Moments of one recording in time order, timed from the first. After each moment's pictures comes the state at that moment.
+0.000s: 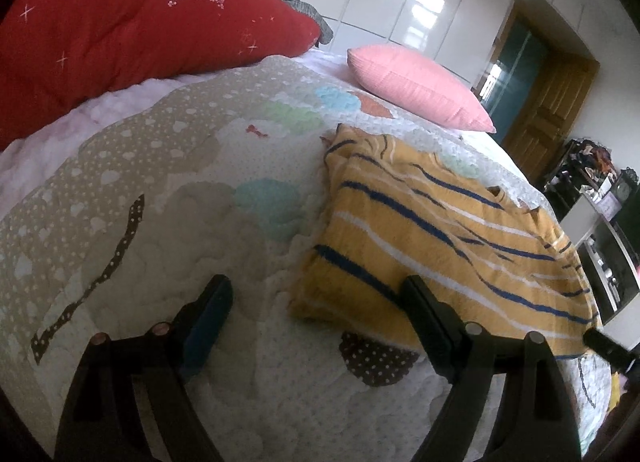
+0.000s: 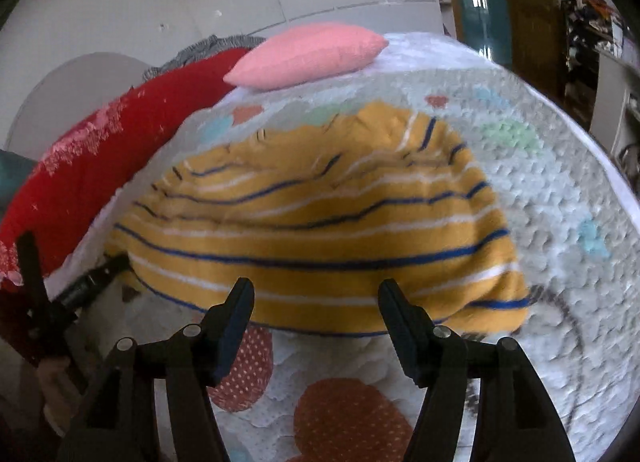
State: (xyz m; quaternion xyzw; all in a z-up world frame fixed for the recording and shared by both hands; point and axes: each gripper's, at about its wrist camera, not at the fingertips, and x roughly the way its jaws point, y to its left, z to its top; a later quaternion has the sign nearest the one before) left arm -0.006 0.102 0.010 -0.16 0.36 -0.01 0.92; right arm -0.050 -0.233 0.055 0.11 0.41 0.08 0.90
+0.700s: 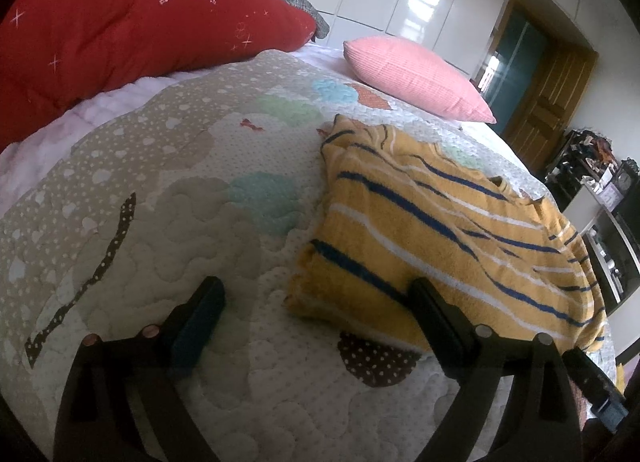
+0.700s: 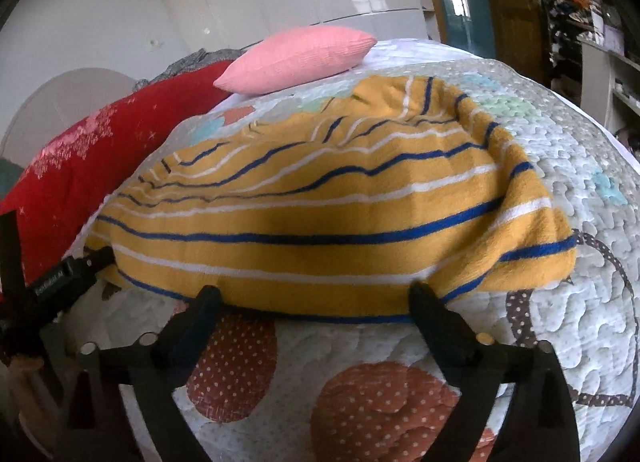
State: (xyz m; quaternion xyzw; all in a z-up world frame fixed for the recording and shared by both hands) left arm -0.001 0.097 0.005 -0.15 0.37 -0.01 0.92; right arm -0.061 -0.210 0.016 0.11 0.37 0.06 0.92
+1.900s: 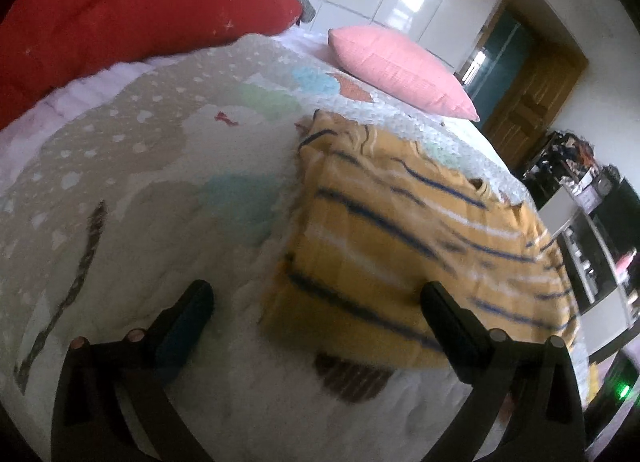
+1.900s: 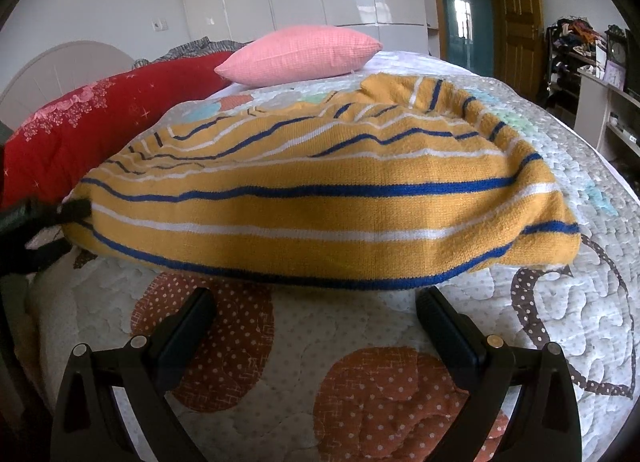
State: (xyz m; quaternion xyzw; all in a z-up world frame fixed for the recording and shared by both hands) left arm 0.022 0.100 0.014 -0.19 0.40 -0.06 0.90; right arm -0.069 -0.200 0.001 0.06 0.36 0.03 0.93
